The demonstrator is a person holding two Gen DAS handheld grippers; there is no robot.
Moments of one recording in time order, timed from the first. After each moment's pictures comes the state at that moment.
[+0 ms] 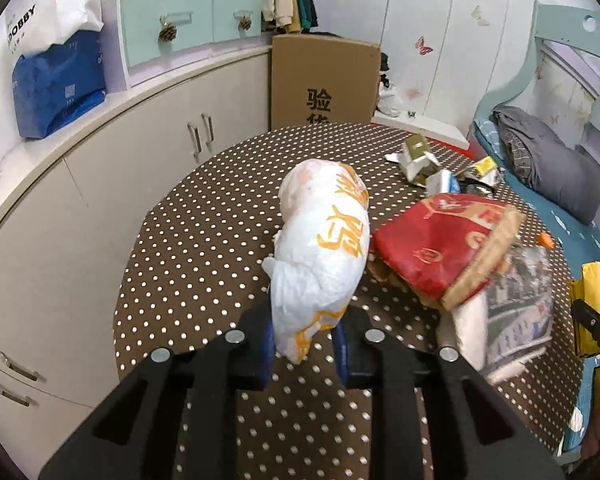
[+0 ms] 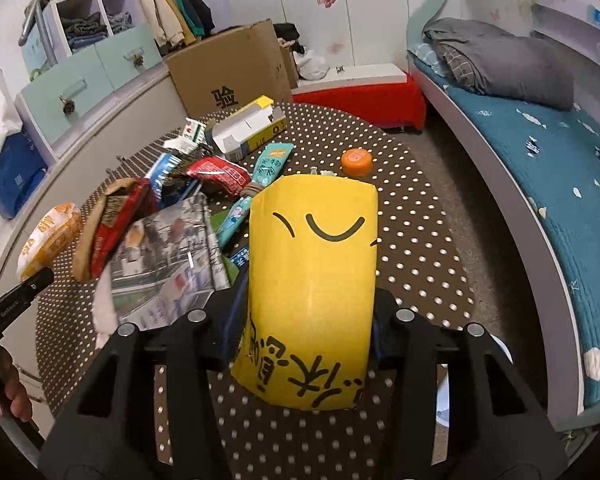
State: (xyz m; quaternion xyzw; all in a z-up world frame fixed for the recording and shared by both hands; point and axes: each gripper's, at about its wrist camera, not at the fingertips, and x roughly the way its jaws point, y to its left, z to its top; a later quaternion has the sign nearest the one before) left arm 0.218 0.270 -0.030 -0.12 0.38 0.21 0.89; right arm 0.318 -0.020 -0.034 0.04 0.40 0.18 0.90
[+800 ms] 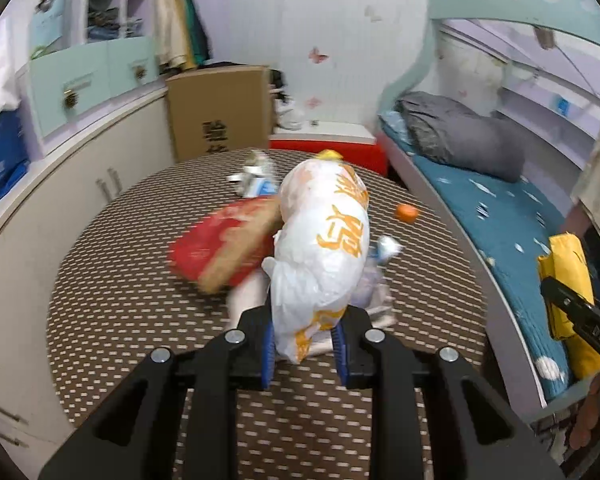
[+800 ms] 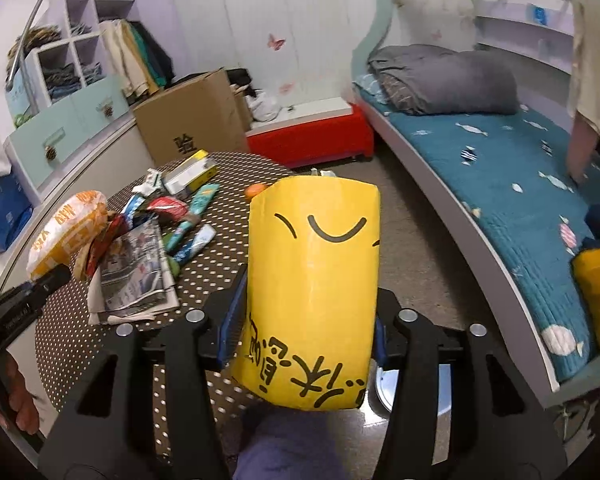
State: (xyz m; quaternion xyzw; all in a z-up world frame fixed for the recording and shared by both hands) left arm 0.218 0.121 0.004 -0.05 0.35 0.06 0.93; right arm 0.256 -0.124 0.000 0.07 0.34 0.10 0.93
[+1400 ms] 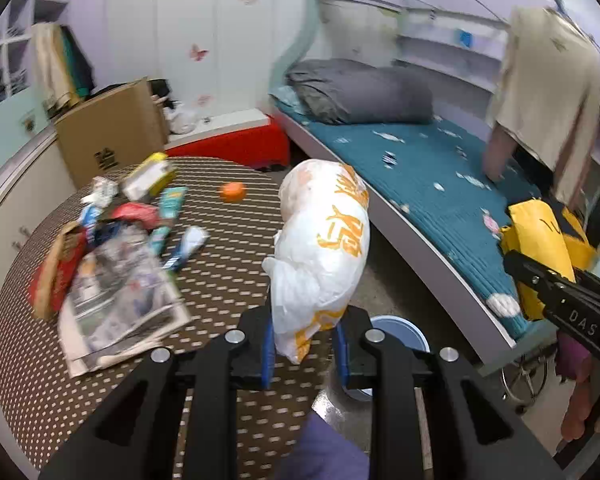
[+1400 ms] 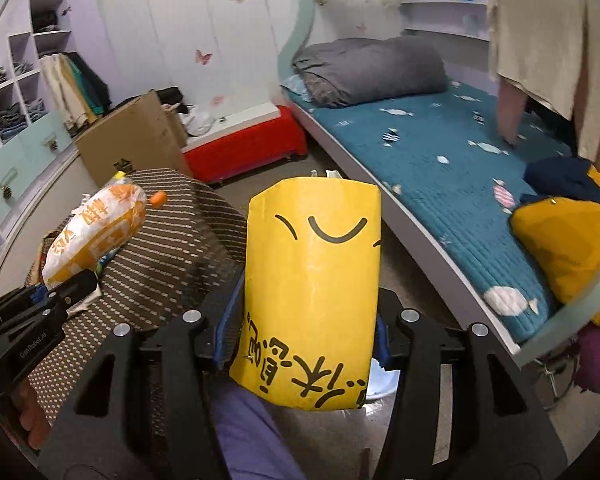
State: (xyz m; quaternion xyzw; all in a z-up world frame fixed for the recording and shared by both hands) left arm 0.237 -0.038 -0.011 0.04 0.37 -0.10 0.92; right arm 0.215 -0.231 -0.015 0.11 0.35 0.00 0.93
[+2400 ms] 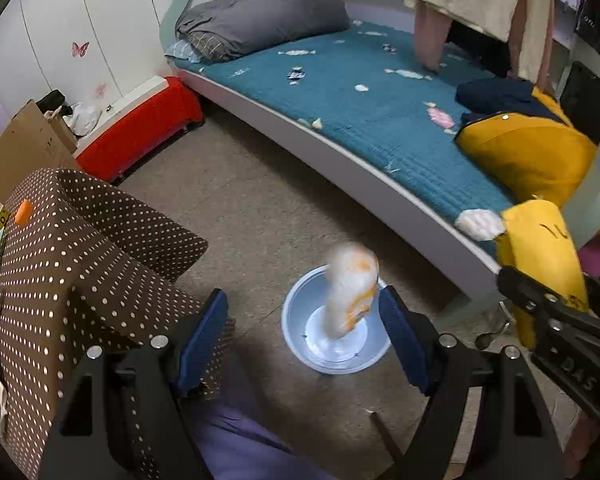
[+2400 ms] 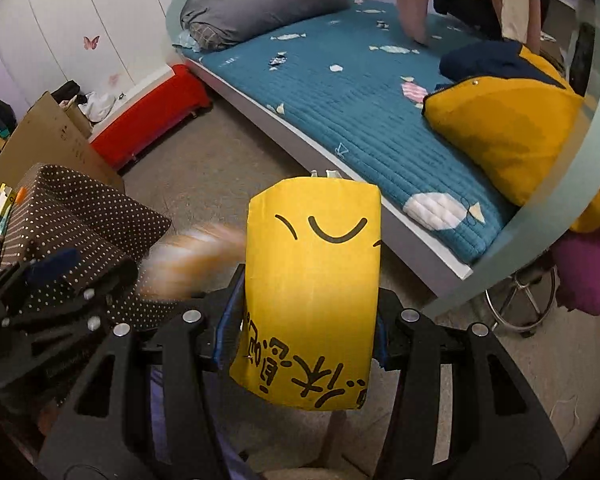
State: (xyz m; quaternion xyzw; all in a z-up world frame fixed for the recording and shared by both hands) left arm 0.295 -0.223 -0.124 0.17 0.47 -0.19 0.85; right arm 0.213 -0.351 -0.121 0.19 0.45 -0.13 0.86
